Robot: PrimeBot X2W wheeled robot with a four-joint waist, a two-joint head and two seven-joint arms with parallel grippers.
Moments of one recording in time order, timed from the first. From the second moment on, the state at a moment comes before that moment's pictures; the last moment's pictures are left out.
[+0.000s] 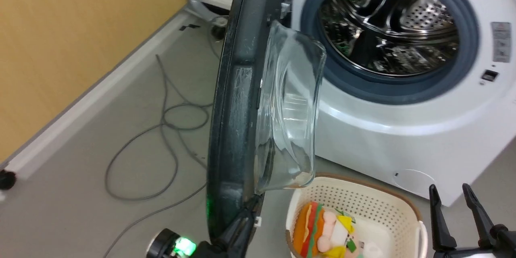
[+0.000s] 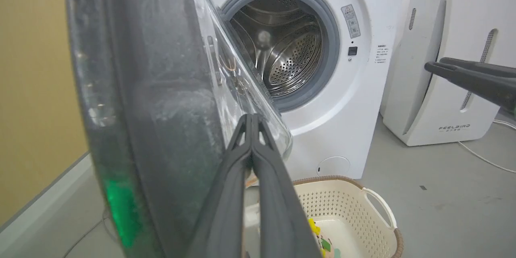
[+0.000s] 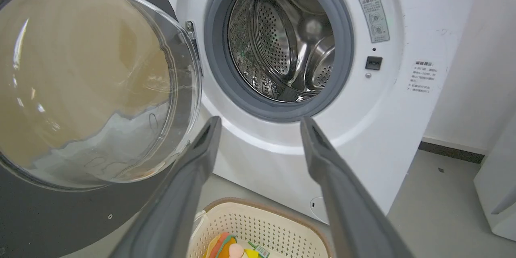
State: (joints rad) left arm 0.06 0.12 -0.45 -0.03 -0.04 -0.01 -0.26; right arm 0.11 -0.05 -0.15 0.04 0.10 0.13 -0.26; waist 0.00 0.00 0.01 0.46
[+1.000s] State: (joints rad) left arm -0.18 0.17 0.06 0.21 -0.16 0.02 -0.26; right arm 0.06 -0.05 -0.15 0.04 0.03 0.13 -0.26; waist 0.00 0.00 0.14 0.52
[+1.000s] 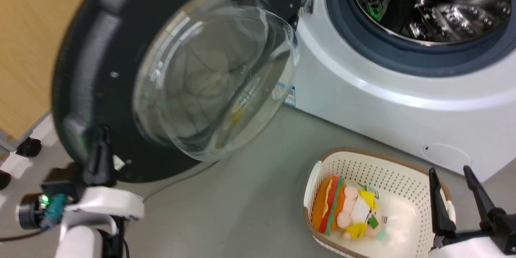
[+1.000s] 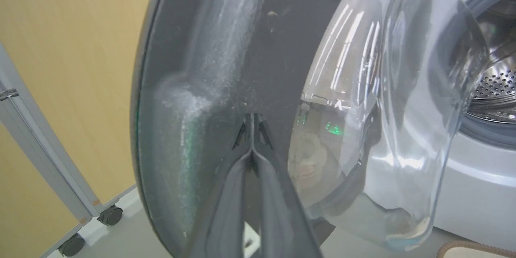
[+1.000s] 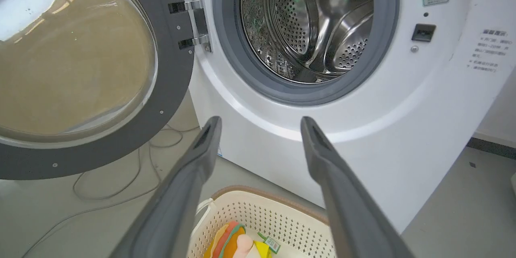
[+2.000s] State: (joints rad) left arm -0.53 0.31 0.47 0.50 -0.16 0.01 -0.26; right arm -0.09 -0.06 -0.16 0.01 -0.05 0.13 -0.26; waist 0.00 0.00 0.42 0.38
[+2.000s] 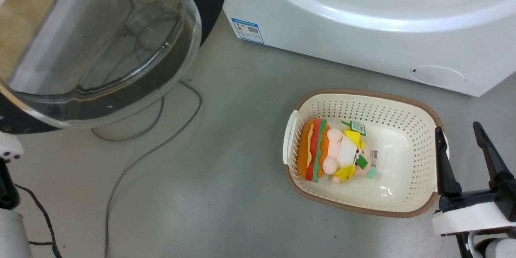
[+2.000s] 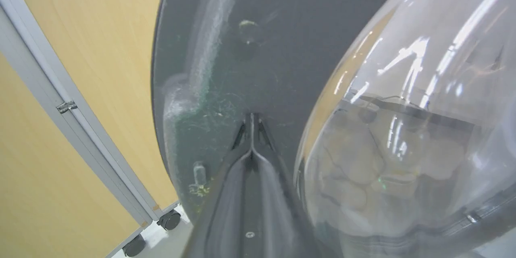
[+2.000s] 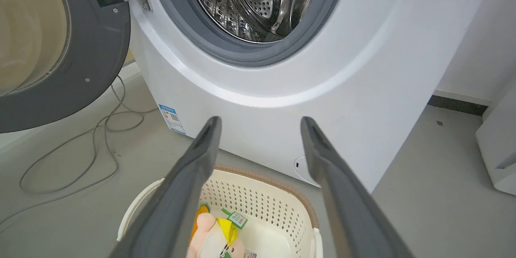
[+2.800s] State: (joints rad) left arm -0.59 0.33 0.55 0.56 -0.10 -0.05 -0.26; right arm -0.09 -0.07 -0.16 0.03 -0.05 0.13 -0.26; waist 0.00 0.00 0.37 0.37
